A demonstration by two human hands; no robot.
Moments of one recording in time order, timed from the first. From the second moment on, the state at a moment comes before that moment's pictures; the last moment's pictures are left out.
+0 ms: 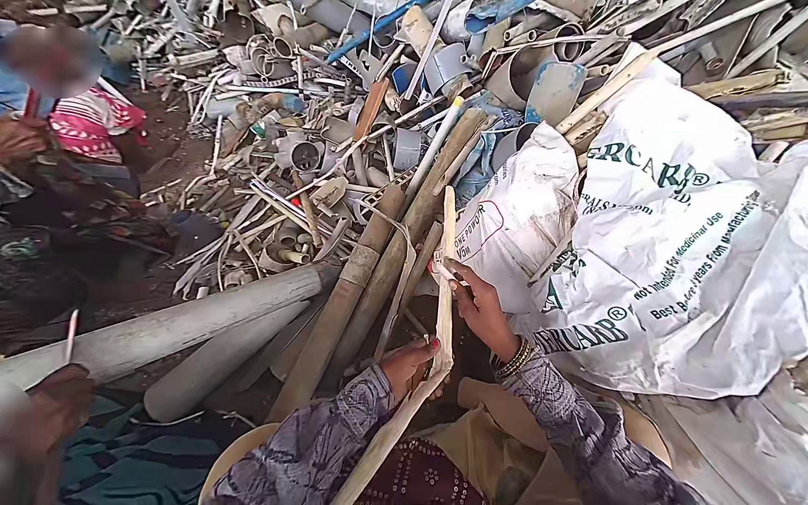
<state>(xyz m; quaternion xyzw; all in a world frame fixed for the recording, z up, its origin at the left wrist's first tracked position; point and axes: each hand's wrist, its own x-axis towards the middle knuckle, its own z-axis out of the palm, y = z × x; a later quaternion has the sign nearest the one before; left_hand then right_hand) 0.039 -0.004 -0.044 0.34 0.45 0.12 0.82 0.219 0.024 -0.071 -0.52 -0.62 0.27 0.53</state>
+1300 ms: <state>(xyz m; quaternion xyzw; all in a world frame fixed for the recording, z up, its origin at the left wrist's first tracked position) 0.040 0.022 0.001 0.75 0.64 -0.09 0.14 0.212 0.028 -0.044 -0.69 -0.66 -0.04 0.29</state>
